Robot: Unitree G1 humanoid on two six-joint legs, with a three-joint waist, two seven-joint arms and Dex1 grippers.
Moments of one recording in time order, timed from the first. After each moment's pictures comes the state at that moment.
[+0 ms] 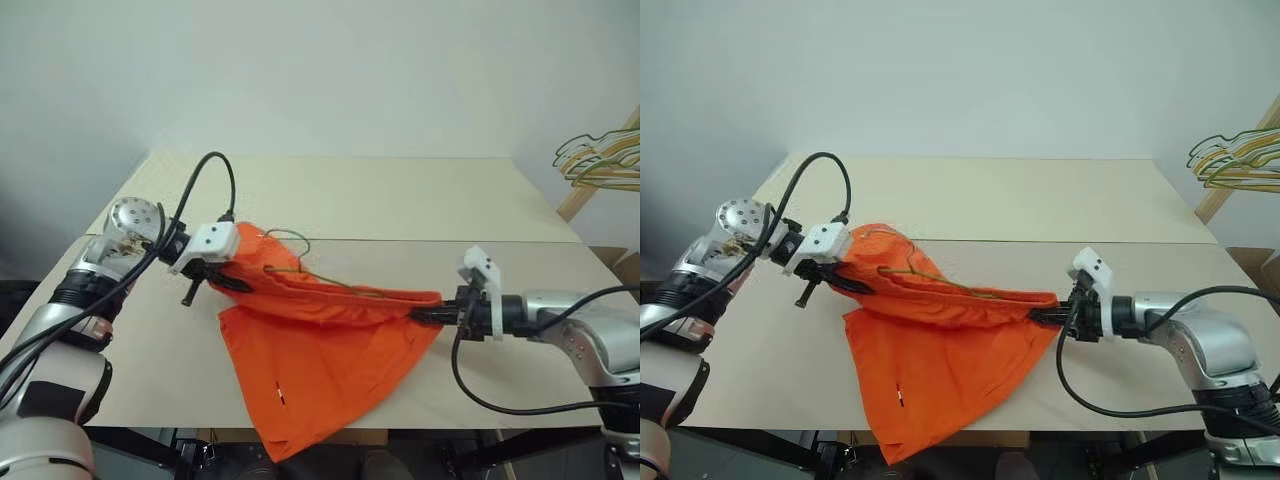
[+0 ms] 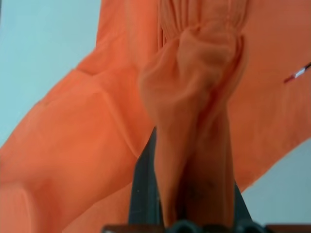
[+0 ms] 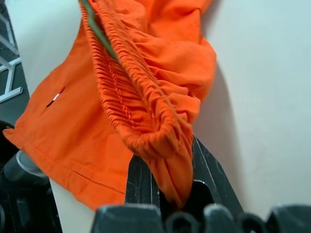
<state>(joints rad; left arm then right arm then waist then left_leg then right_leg) -0.91 0.85 -0.48 0.64 -0.20 -0.16 -1.61 -0.30 -0.84 -0.01 -0.20 0.61 0.87 1.04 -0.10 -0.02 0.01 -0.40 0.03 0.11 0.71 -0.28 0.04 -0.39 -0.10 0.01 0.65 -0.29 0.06</state>
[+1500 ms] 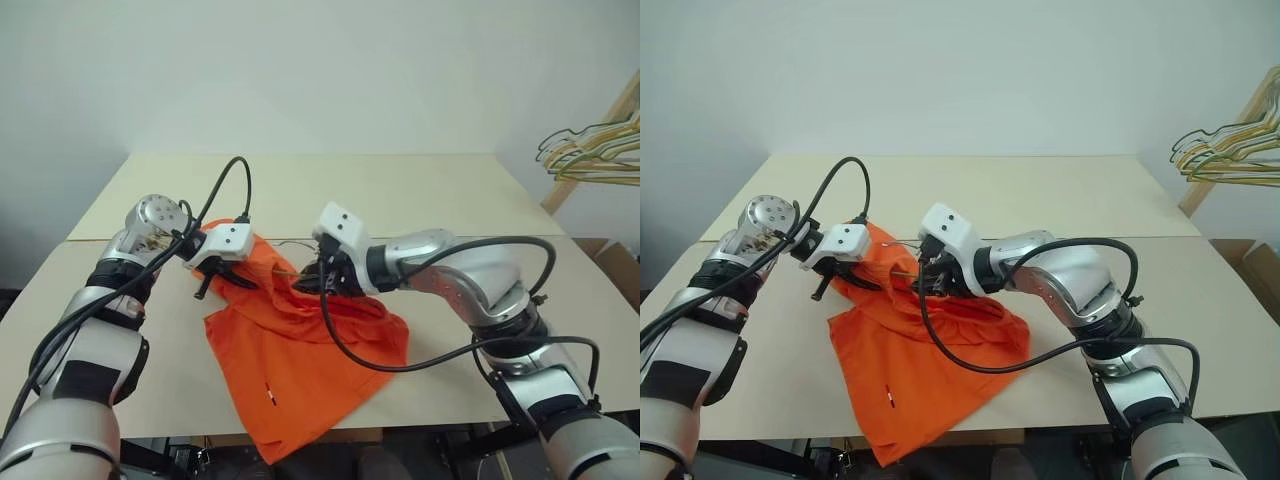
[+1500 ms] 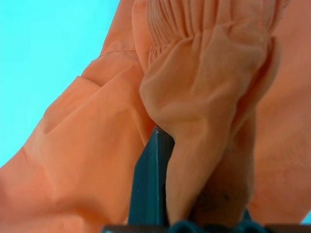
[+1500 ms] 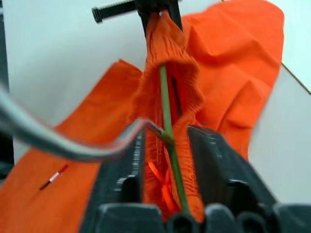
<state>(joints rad) -1.02 0.69 -0.43 0.89 0.00 -0.24 -1.61 -0.86 -0.44 0.38 -0.27 0.55 1.16 0.65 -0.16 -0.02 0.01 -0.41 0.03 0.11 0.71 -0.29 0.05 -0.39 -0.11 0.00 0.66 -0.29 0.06</state>
